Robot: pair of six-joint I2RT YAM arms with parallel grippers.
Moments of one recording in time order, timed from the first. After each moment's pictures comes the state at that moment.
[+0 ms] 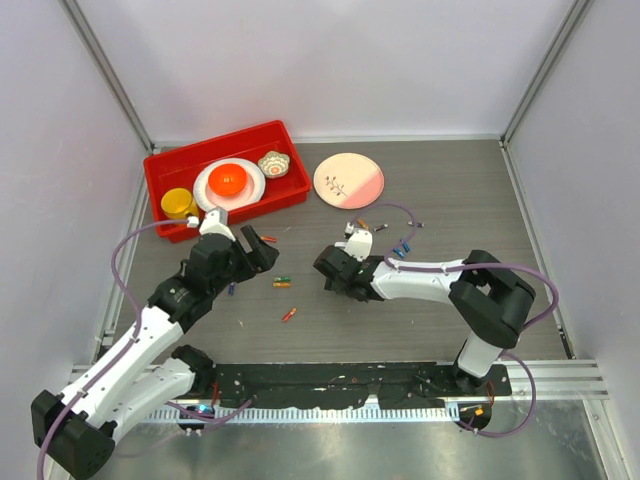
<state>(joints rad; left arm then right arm) -0.54 0.80 0.66 -0.38 -0.14 -0.79 0.98 1.69 0.94 -0.33 0.50 1.01</state>
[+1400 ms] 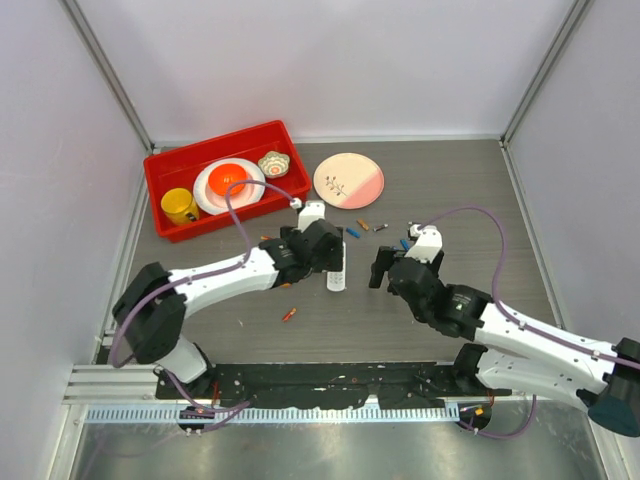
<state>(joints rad) -0.92 1.53 1.04 -0.37 -0.48 -0.70 0.98 0.90 0.64 -0.42 0.71 0.74</state>
